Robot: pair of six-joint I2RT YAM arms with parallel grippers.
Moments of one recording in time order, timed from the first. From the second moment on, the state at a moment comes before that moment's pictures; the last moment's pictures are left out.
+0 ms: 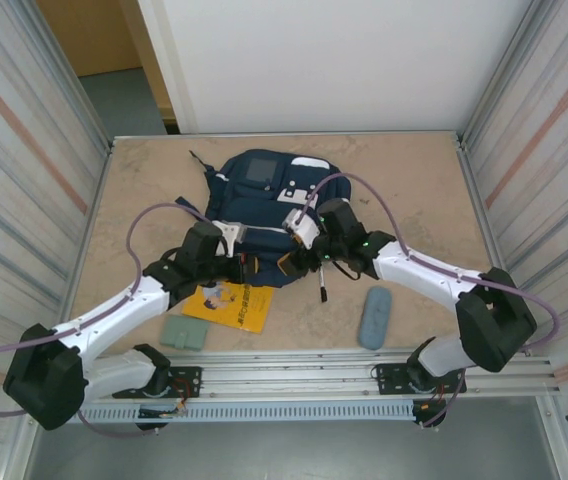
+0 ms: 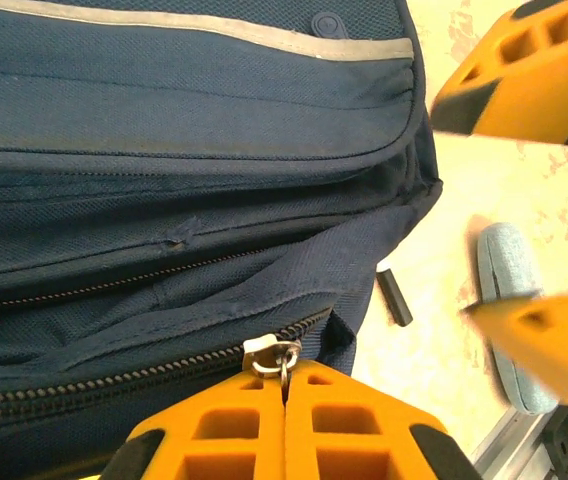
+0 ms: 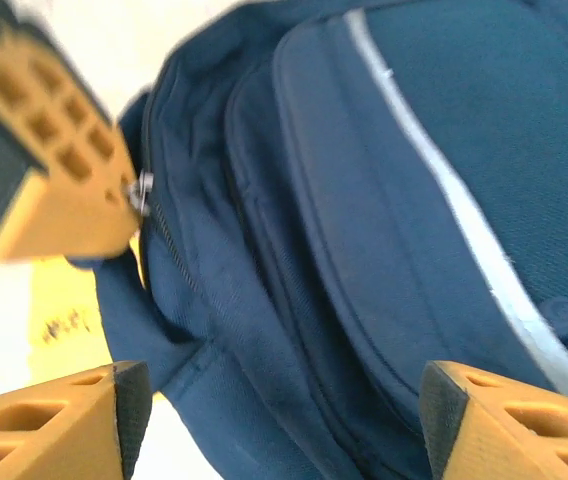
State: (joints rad) left arm -0.61 1.13 0.65 -0.24 0.29 -0.49; right arm 0.71 1.45 0.91 -0.18 -0.35 -0.21
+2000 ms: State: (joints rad) left arm -0.46 1.27 0.71 -0.34 0.43 -0.23; right arm 0.66 1.42 0.83 -0.16 -0.14 -0.80
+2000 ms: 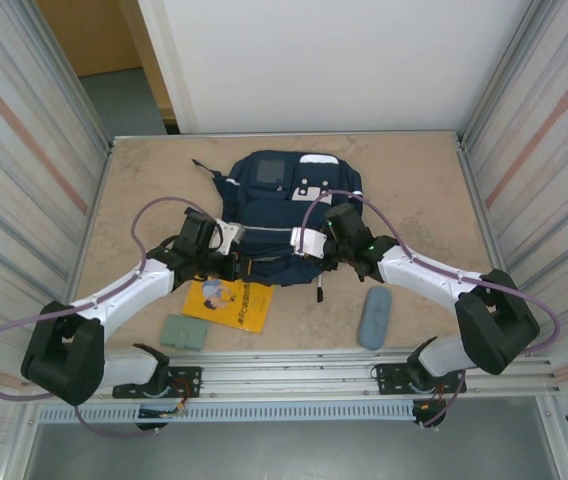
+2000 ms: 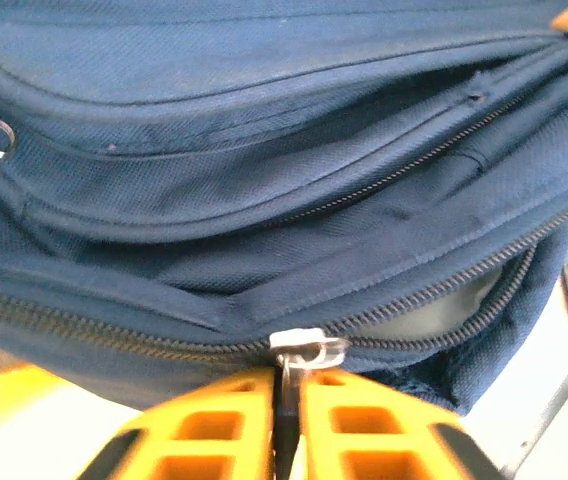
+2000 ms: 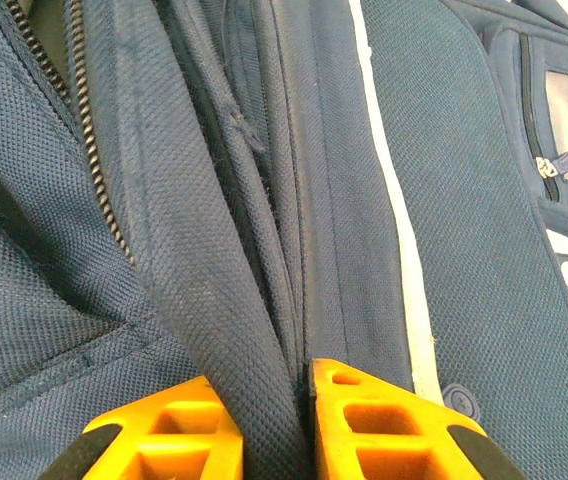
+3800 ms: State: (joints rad) left arm -0.35 1.16 0.67 -0.30 0.45 -0.34; right arm 0.72 1.51 0.93 -0.15 -0.28 -0.96
